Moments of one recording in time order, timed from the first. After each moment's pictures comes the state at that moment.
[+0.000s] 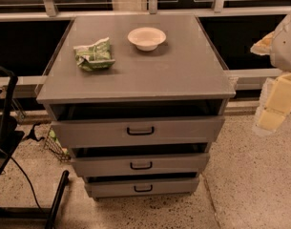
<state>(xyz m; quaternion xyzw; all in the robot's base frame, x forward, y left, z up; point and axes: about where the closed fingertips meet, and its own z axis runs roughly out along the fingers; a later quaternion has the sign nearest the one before) 0.438 -0.217 0.977 -0.60 0.78 -0.03 0.16</state>
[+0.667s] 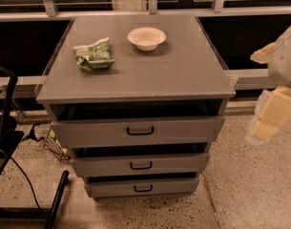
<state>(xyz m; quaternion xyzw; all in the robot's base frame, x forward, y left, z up) 0.435 -0.216 0.960 -0.59 0.79 -0.04 0.18</state>
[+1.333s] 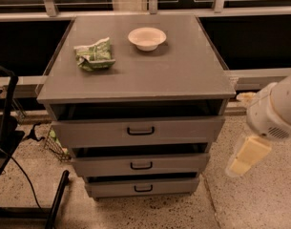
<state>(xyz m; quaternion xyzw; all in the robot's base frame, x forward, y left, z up) 0.432 -0.213 0.857 -0.57 0.79 -0.02 0.21</state>
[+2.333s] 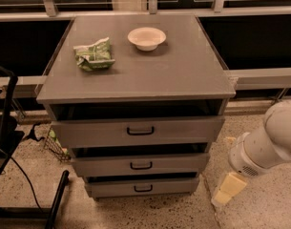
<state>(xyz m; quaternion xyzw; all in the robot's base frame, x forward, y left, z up) 0.423 -0.218 0.706 -0.54 0.82 0.05 0.16</state>
